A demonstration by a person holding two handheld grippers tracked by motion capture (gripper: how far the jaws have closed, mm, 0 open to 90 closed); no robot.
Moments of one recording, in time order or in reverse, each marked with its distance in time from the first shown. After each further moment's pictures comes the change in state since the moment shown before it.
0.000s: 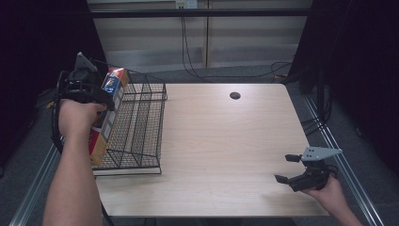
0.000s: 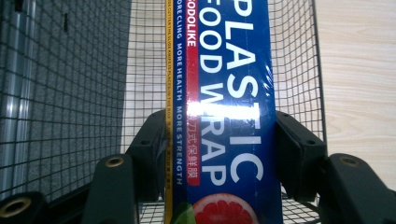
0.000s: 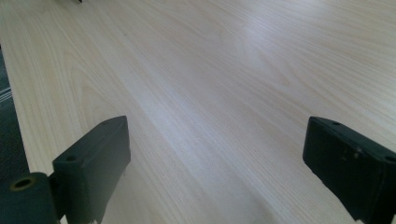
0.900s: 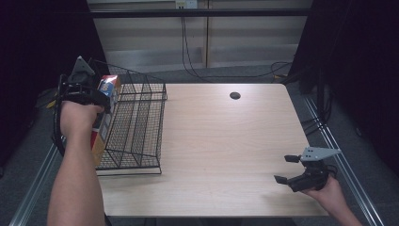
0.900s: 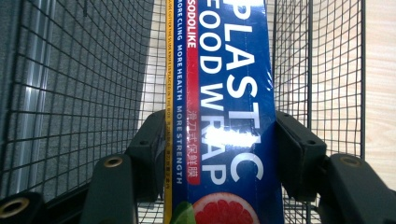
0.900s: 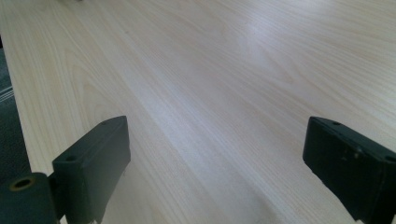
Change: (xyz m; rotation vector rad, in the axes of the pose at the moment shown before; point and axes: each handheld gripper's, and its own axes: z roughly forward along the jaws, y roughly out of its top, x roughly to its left) left arm 0.008 0.003 0.017 0.039 0.067 -0.044; right arm 0.000 -0.001 0.002 0.006 0.013 -0.002
